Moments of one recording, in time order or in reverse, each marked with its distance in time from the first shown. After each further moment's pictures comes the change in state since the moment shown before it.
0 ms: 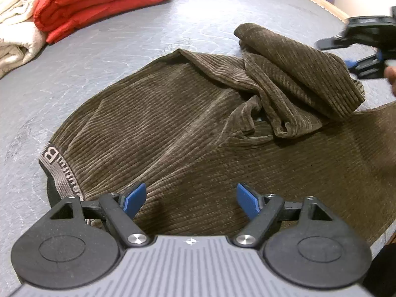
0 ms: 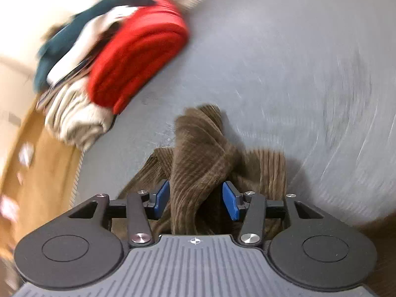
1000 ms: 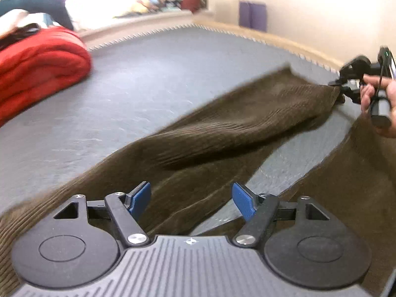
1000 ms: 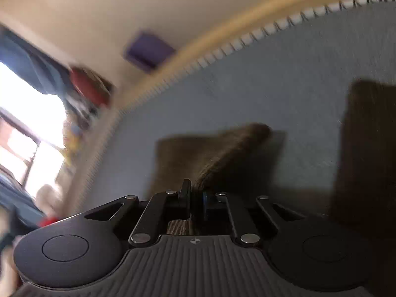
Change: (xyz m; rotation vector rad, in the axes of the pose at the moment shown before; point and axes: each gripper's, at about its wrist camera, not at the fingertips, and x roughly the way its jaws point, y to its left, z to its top) left arm 0.070 -0.109 0.079 0.250 -0.305 -0.194; right arm -0.147 -0.182 0.033 0.532 -0.854 -0.382
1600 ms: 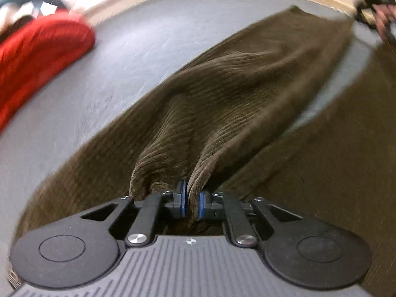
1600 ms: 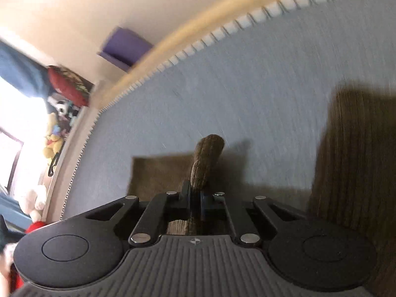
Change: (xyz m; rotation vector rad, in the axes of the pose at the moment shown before) left arm 0.006 0.024 -0.048 0.154 0.143 0.096; right arm 0.017 -0.027 0.024 -0.009 -0.044 -0.038
